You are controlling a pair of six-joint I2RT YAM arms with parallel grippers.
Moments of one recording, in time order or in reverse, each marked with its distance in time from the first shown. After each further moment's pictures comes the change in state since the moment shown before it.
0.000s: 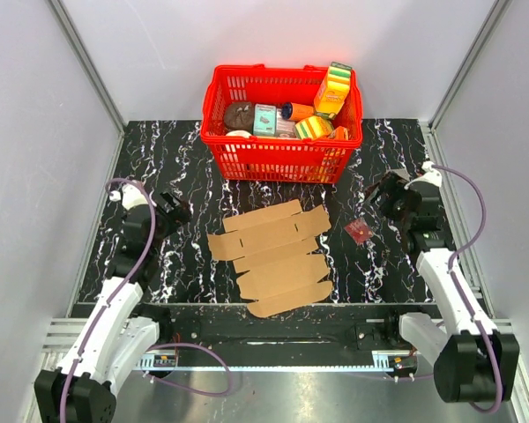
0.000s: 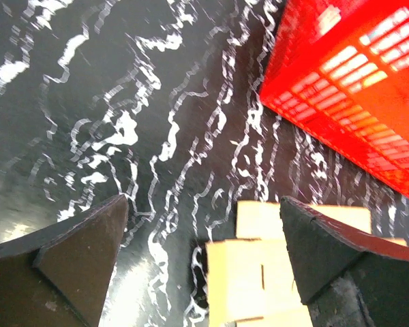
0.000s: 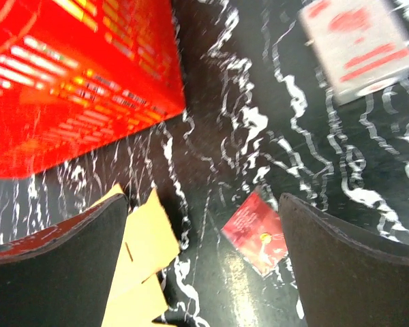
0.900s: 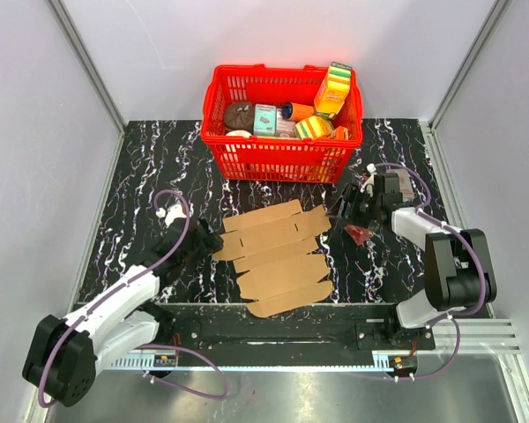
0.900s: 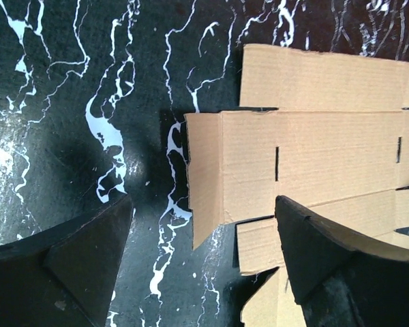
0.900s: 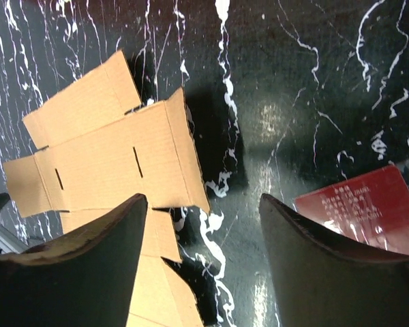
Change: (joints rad) left arm -0.292 0.167 -0.140 -0.044 0.075 -0.236; right arm 0.087 0.571 0.102 0.042 -0.502 -0.066
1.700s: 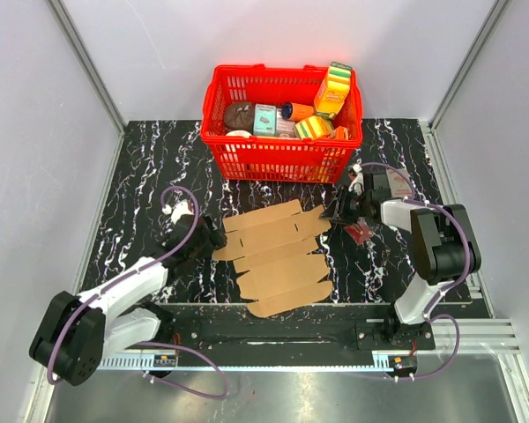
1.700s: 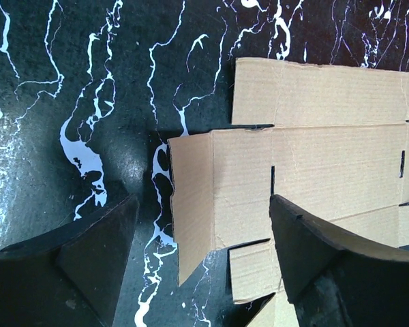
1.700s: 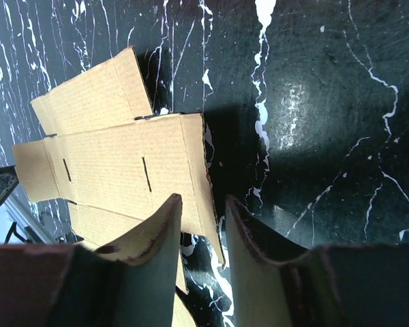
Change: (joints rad) left arm -0.014 0.151 0.000 0.145 -0.014 -0.012; right arm 0.031 0.214 0.080 0.092 -0.124 -0.012
